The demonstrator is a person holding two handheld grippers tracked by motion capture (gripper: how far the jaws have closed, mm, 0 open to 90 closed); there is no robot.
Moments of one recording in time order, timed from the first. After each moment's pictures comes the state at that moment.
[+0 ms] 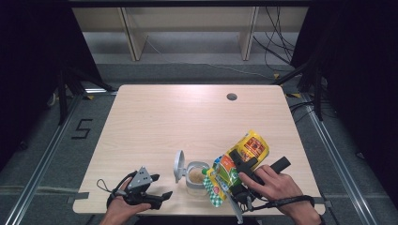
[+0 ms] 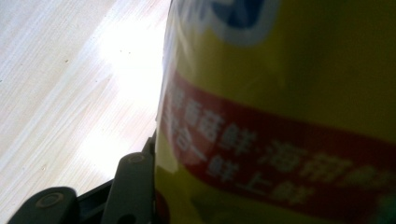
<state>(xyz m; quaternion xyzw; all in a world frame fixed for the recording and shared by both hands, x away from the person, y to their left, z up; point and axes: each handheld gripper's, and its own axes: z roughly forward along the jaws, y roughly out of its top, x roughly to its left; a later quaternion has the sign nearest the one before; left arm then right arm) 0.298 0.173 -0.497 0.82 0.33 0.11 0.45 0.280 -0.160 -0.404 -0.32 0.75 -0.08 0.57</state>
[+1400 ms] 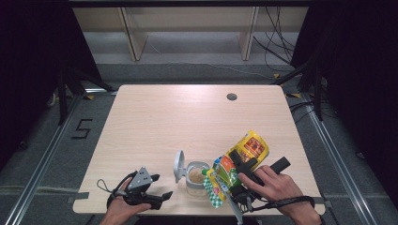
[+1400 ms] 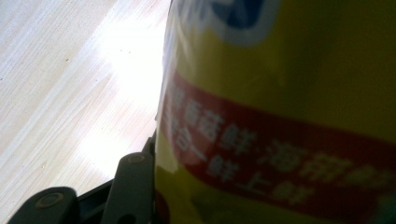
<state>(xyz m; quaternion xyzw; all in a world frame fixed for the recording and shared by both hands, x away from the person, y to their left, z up) 0.298 0.174 -0.496 0.83 0.33 0.11 0.44 0.278 -0.159 -0.403 -0.32 0.75 -0.09 0.57</state>
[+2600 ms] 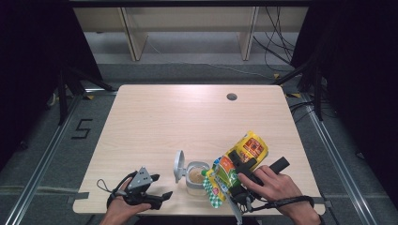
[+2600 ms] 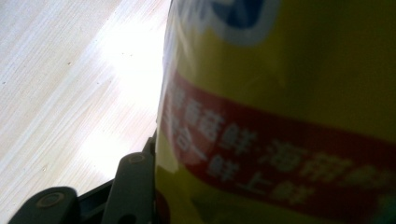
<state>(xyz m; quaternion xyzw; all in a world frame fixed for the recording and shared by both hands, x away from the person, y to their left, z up) 0.298 0.174 -0.496 0.83 0.33 0.11 0.44 0.279 -0.157 -0.403 -0.33 0.75 -0.09 0.57</state>
